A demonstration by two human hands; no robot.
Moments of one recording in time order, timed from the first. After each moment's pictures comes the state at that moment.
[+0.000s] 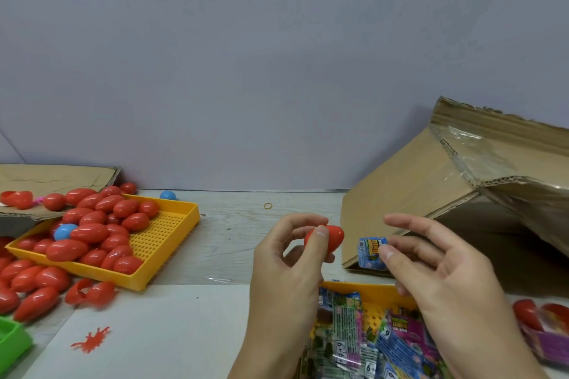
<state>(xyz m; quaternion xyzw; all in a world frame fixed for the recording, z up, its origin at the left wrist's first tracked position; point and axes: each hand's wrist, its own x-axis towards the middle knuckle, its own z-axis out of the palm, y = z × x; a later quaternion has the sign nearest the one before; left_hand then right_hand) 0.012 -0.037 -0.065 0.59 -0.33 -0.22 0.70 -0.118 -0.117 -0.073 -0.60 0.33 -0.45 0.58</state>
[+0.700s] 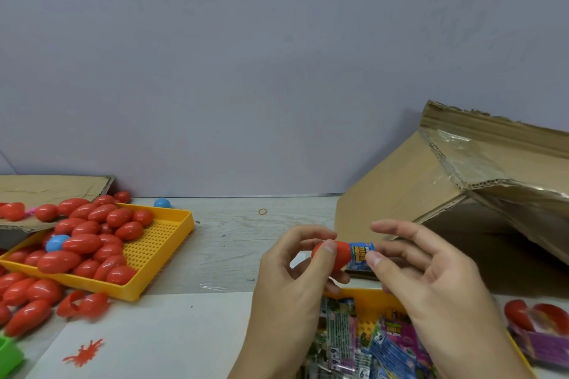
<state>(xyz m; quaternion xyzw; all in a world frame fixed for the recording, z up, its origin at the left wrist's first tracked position) 0.011 -0.039 -0.068 0.57 -0.37 -0.28 0.68 -0.117 -0.115 -0.070 -0.60 0.33 -0.43 0.59</state>
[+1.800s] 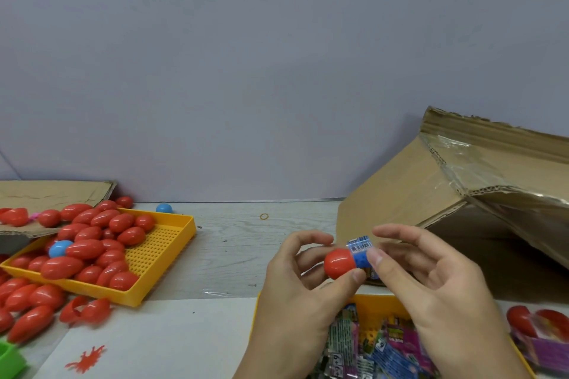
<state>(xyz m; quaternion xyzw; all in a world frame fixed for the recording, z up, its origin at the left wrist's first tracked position) 0.010 -0.039 -0.071 0.58 -0.36 -0.33 0.65 -0.117 -0.110 -0.064 -0.61 0.34 -0.44 0.57</state>
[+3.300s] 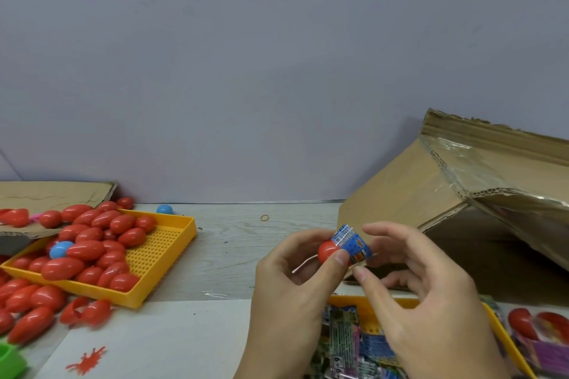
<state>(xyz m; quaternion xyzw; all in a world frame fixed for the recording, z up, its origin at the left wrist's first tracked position) 0.013 -0.042 -0.072 0.53 -0.36 -0.29 0.71 -0.110 -0.104 -0.073 -0.74 0.28 -0.47 0.39</state>
